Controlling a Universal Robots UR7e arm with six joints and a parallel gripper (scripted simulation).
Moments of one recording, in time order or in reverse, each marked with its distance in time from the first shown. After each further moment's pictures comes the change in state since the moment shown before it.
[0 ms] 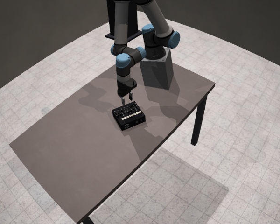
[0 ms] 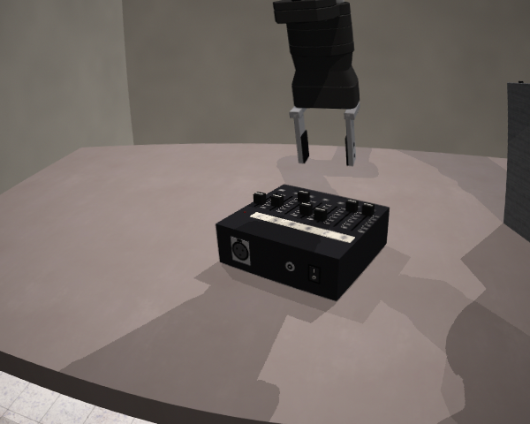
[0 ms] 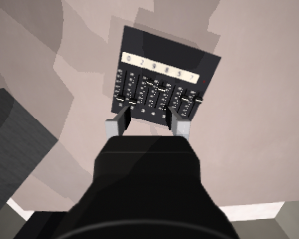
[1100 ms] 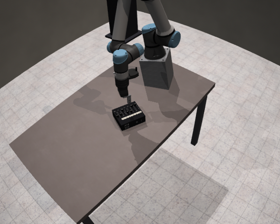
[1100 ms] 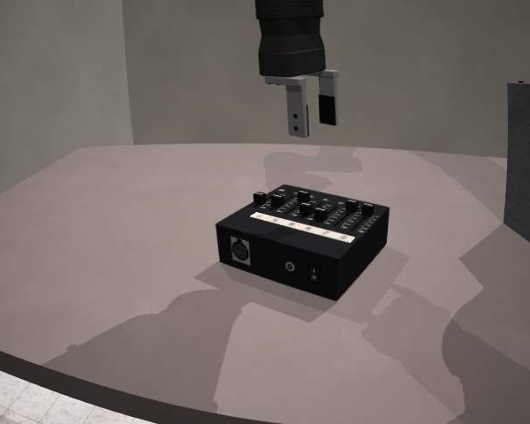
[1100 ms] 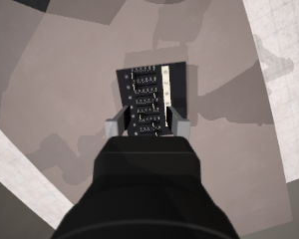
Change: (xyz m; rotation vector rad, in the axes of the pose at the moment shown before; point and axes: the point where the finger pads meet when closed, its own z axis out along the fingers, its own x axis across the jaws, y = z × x) arm 0.007 -0.015 -0.046 0.051 0.074 -1.187
